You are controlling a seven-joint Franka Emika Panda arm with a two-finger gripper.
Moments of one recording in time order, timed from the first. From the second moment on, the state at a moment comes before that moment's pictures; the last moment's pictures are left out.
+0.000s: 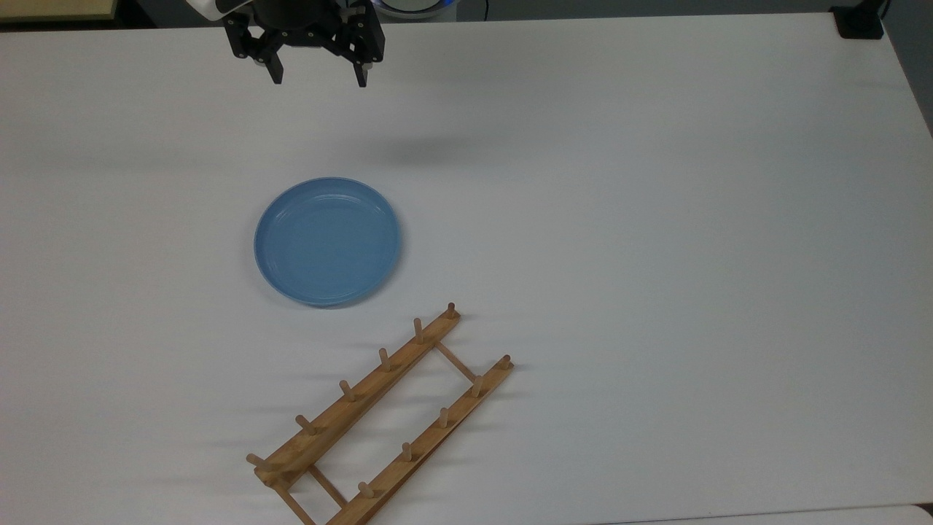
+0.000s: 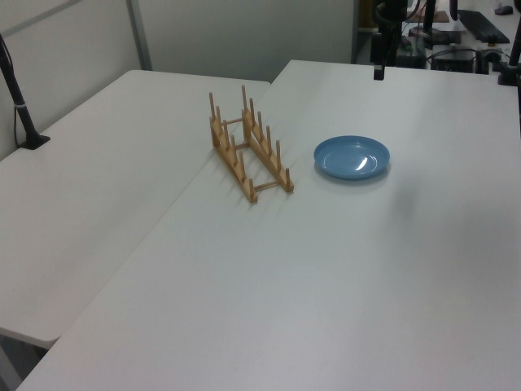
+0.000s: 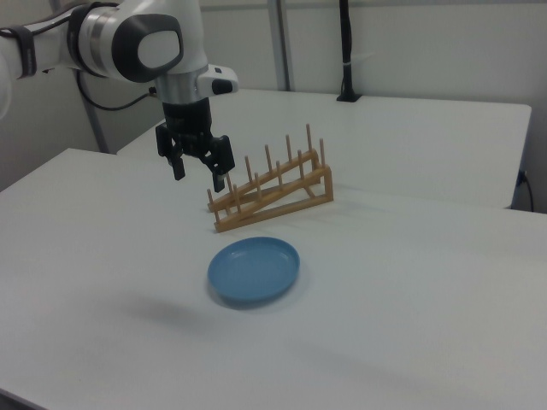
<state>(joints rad) 0.11 0.09 -0.21 -1.62 0.05 1.67 -0.07</state>
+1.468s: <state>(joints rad) -0.07 0.47 -0.20 -1.63 0.05 2.09 -0.19</state>
